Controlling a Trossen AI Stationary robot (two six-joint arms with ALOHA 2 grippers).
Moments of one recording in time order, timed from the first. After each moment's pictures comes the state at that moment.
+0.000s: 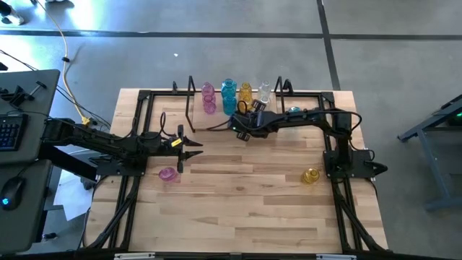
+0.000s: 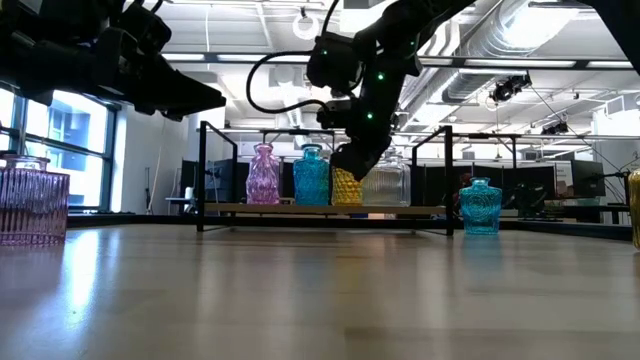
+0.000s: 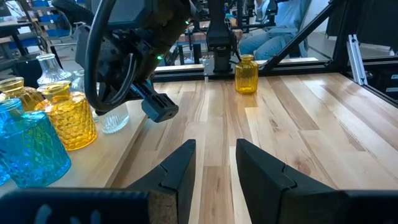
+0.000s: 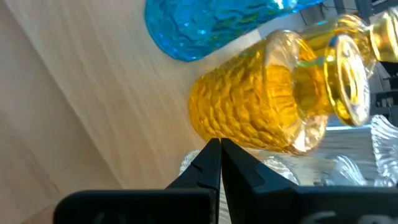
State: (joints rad) left arm -0.01 0.95 0.15 0.68 -0.09 0.08; right arm -0.19 1.97 1.43 -0.63 0.71 0.05
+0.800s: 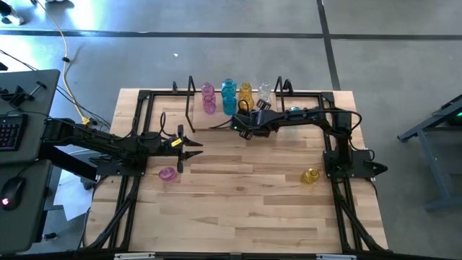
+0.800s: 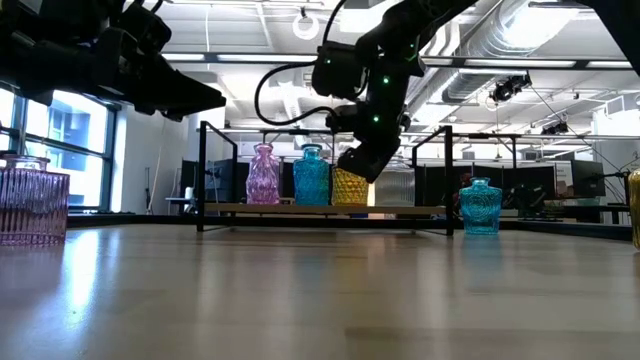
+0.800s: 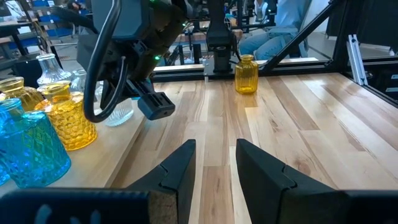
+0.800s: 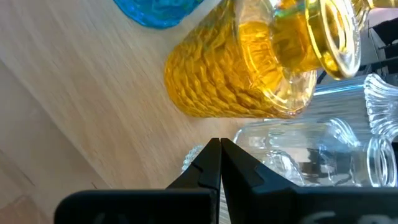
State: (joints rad) left arm -0.01 0.95 0.15 0.68 -0.09 0.08; right arm -0.20 1.97 1.43 -0.73 0.73 0.18
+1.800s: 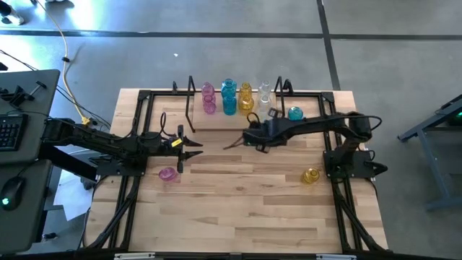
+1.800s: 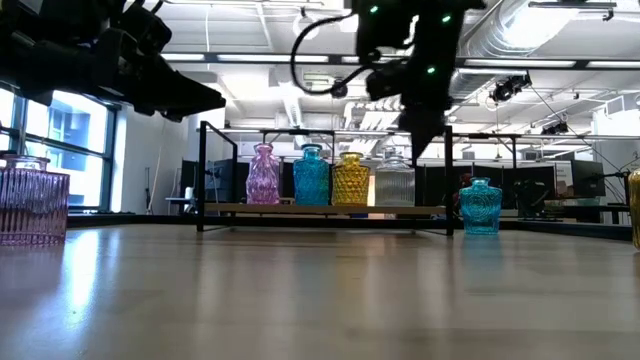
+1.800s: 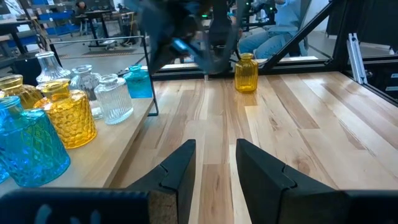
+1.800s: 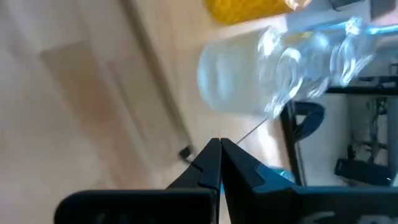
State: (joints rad) left arm -0.01 0.95 0.15 0.67 -0.09 0.08; right arm -0.05 1.78 1.37 -1.08 0.67 0.25
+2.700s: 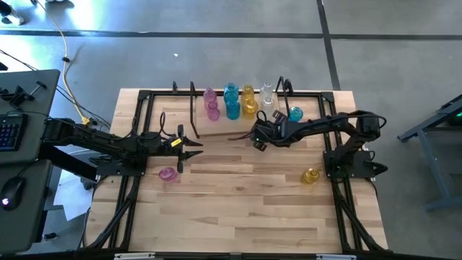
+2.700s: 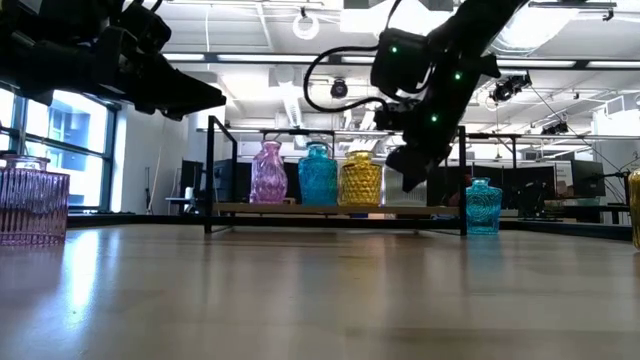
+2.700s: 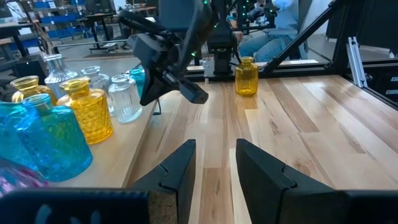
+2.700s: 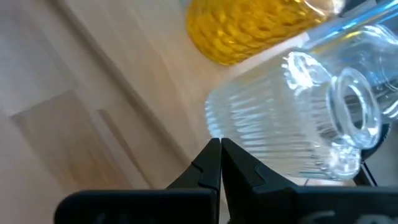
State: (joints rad) left arm -0.01 0.95 0.15 0.69 -0.09 0.08; right arm -0.14 1.68 0.98 -0.47 0.65 0.23
